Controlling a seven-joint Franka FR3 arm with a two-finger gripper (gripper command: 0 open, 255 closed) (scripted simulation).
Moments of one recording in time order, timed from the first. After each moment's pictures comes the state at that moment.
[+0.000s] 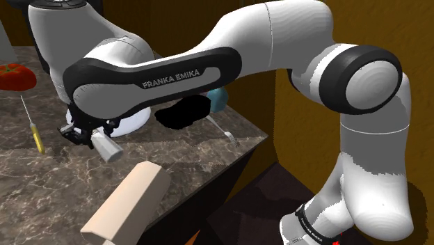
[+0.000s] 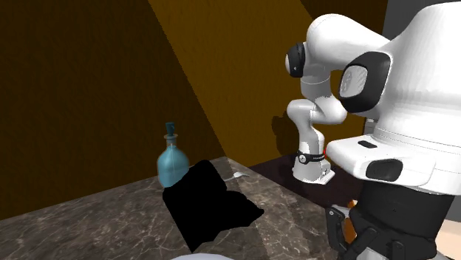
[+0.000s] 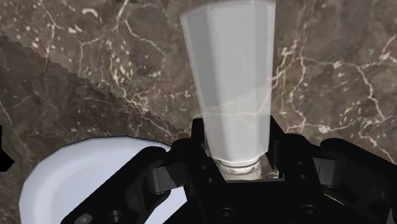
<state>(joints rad) 0.43 0.60 0.39 -1.43 -0.38 2.01 0.73</state>
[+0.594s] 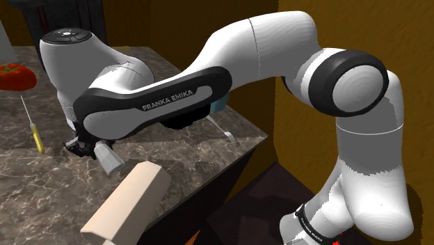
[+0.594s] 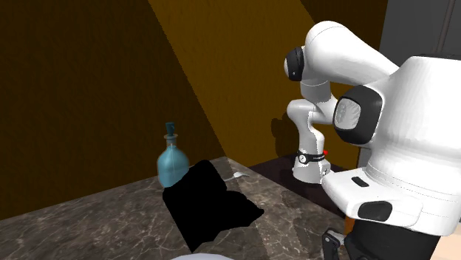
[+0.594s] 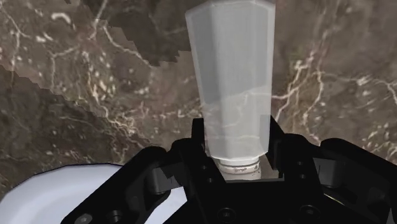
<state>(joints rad) 0.43 0.65 0.38 -1.48 -0.40 2.10 0.76</state>
